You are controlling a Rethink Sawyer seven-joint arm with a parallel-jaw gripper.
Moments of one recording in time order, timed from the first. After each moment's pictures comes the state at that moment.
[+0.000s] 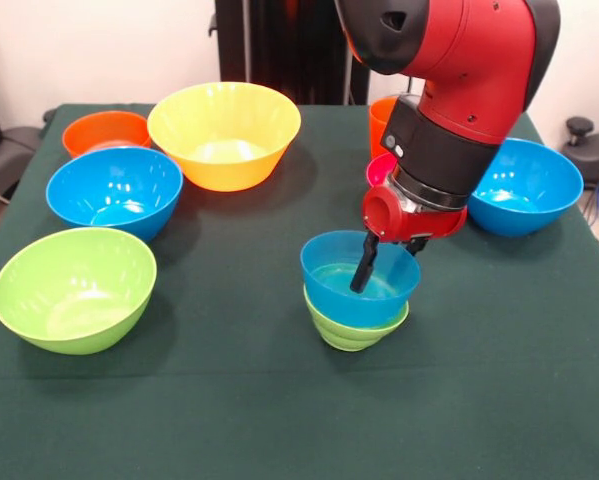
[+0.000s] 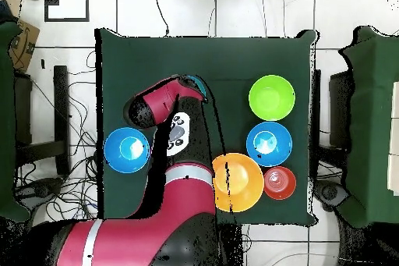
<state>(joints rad) 0.02 -0.36 -0.02 1.23 -0.54 0.59 1.66</state>
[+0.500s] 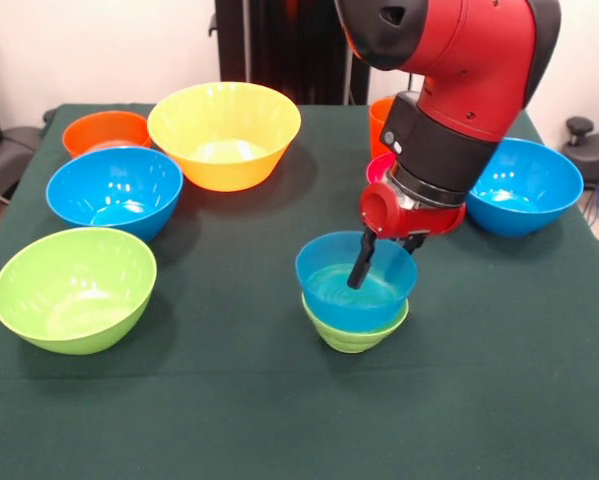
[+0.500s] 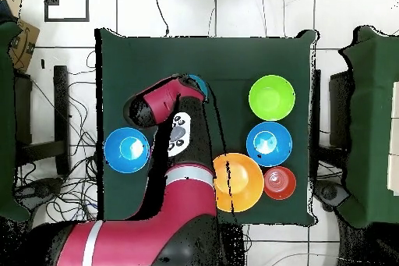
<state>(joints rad) 0.02 -0.37 -0.02 1.23 -0.54 0.61 1.66</state>
